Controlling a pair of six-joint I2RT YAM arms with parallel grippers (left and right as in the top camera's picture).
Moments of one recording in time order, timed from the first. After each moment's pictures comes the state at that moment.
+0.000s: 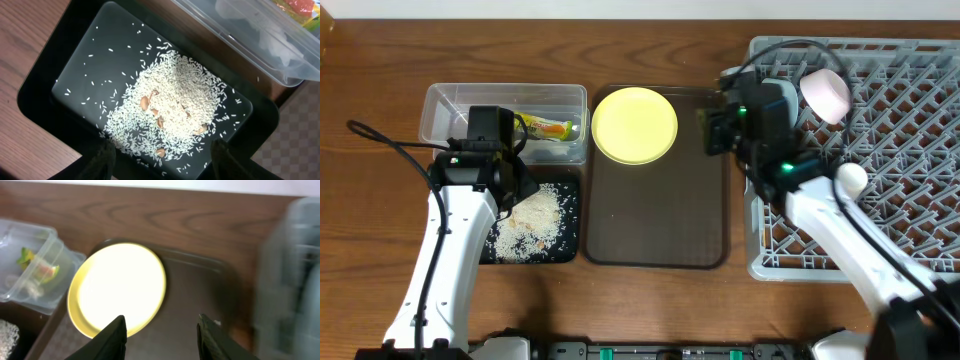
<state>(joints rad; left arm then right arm) 0.00 1.37 1.10 -1.04 -0.20 -0.61 0.42 1.56 1.05 -0.09 -0.06 0.22</state>
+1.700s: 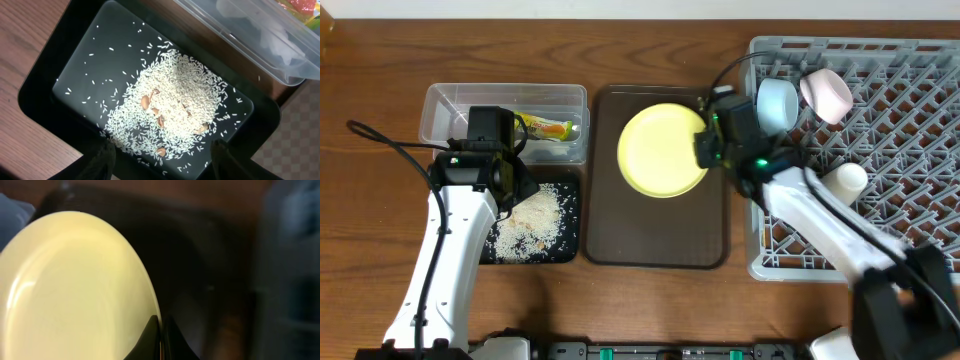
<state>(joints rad) 0.00 1.37 1.10 -1.04 -0.20 -0.61 0.44 1.61 1.05 -0.23 0.08 0.19</state>
